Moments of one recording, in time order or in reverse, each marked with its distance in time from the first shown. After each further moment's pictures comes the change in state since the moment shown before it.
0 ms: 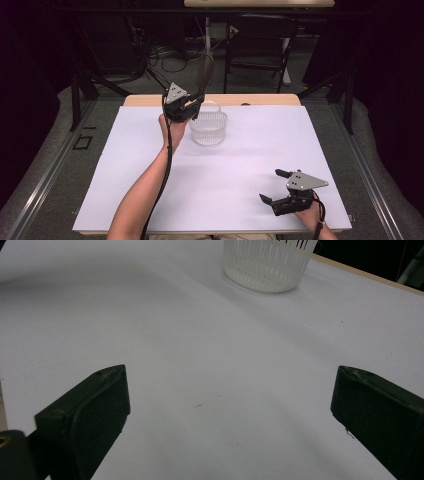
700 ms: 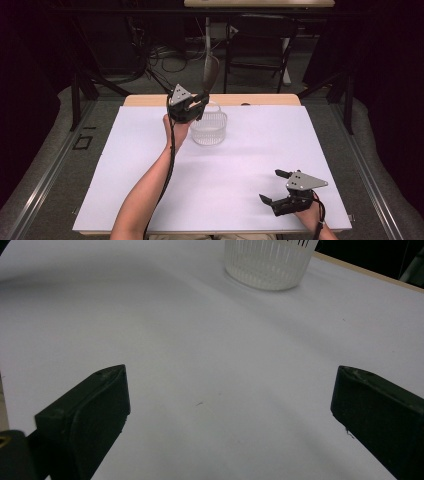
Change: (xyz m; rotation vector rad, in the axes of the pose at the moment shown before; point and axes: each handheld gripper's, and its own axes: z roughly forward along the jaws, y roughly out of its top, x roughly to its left) left arm -0.002 -0.008 0.012 0.000 -0.061 0.027; right arm 0.000 0.000 0.000 0.004 0.004 0.000
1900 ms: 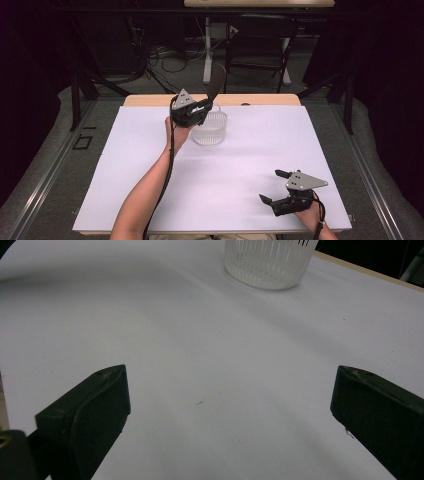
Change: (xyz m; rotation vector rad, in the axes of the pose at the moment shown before) left arm -0.002 -0.014 0.005 0.041 -0.092 0.069; right arm 0.000 0.000 0.000 0.001 -0.001 0.003
